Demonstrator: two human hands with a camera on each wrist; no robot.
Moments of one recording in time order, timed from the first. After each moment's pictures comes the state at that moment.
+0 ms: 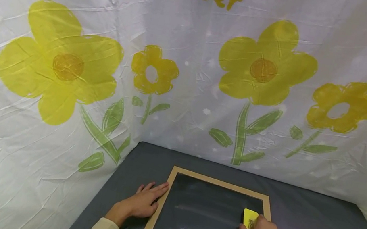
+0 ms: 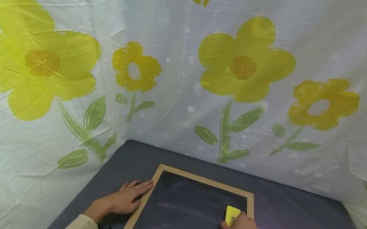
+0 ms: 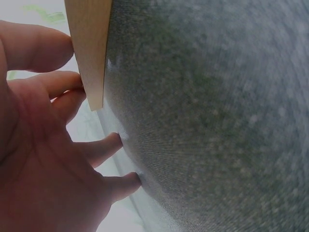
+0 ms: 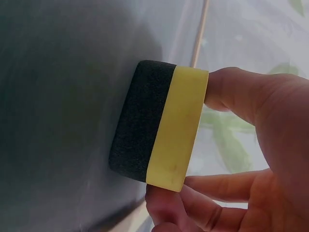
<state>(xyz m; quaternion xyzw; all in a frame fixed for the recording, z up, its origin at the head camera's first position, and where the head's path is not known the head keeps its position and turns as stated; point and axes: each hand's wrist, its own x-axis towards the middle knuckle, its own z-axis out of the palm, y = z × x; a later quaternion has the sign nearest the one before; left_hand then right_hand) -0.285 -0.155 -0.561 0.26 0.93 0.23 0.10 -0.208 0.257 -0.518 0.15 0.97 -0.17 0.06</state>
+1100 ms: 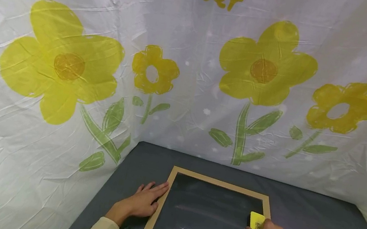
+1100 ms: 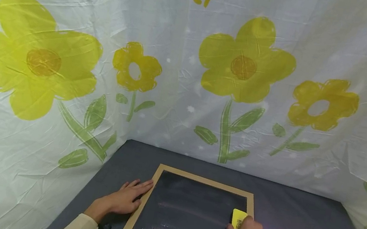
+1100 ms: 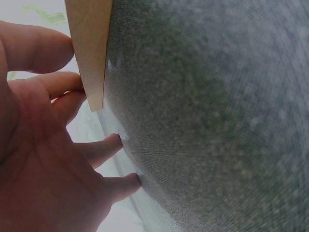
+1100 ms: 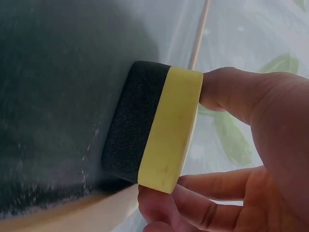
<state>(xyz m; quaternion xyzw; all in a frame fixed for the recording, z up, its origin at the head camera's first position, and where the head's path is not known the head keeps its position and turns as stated) -0.282 -0.155 -0.557 0.27 0.93 0.24 0.10 -0.199 0.278 -0.514 0.14 0.97 -0.17 0.07</state>
